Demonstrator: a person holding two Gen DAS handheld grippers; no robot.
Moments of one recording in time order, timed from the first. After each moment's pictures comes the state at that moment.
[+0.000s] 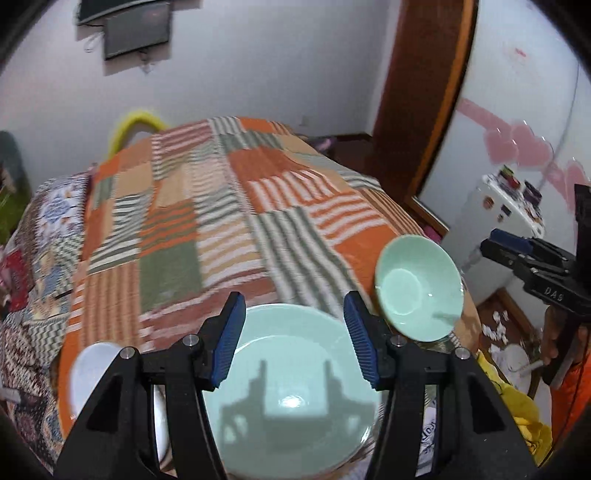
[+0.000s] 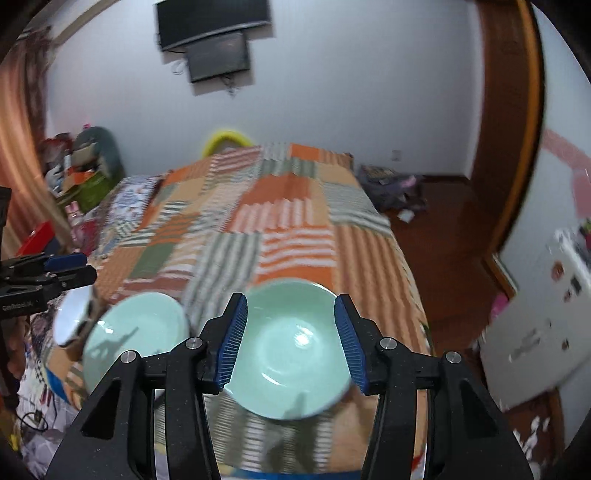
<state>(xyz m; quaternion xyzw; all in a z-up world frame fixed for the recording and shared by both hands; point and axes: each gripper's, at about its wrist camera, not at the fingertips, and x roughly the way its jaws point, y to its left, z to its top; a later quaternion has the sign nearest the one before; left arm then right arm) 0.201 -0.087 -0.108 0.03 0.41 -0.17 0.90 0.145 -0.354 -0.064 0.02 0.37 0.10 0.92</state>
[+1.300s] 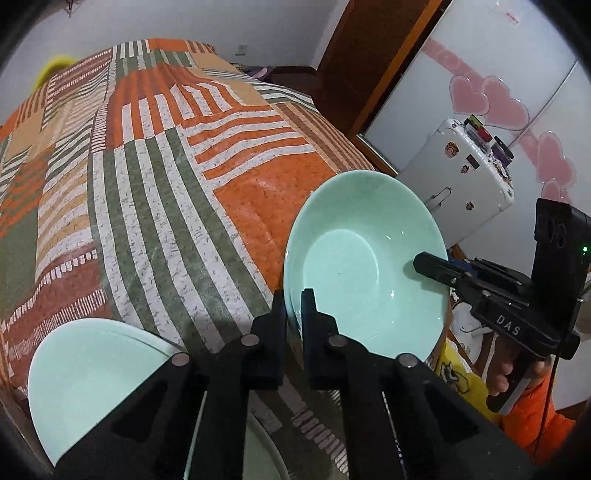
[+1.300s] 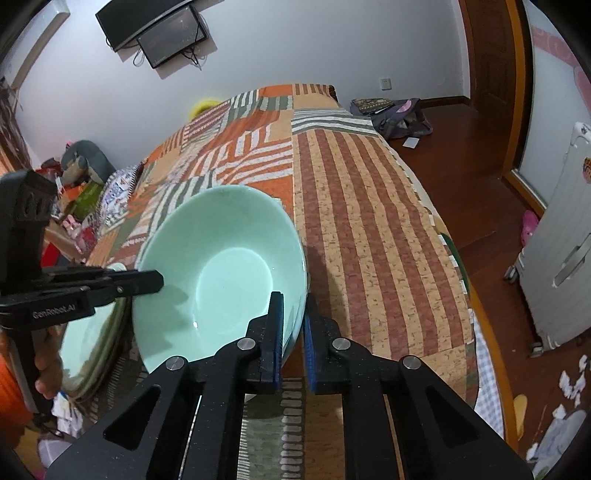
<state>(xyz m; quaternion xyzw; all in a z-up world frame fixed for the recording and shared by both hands) 0.264 -0.188 -0.201 0.00 0.52 -0.28 0.81 0.164 -0.402 -0.147 0.12 0.44 0.12 0.88</state>
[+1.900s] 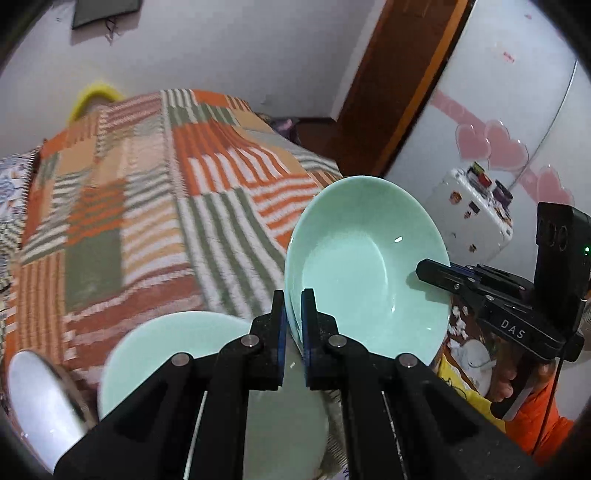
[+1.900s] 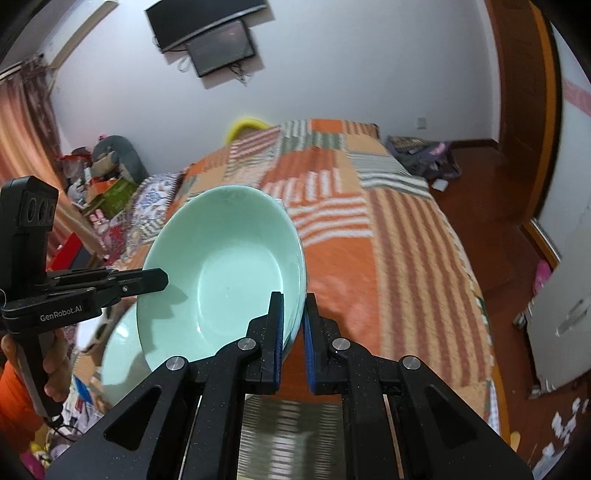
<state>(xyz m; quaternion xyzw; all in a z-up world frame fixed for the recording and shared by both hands) 0.224 -0.115 -0.127 -0.02 0.43 -0.23 0.87 0.162 -0.340 -0.087 0.08 0.39 0.18 0.90</state>
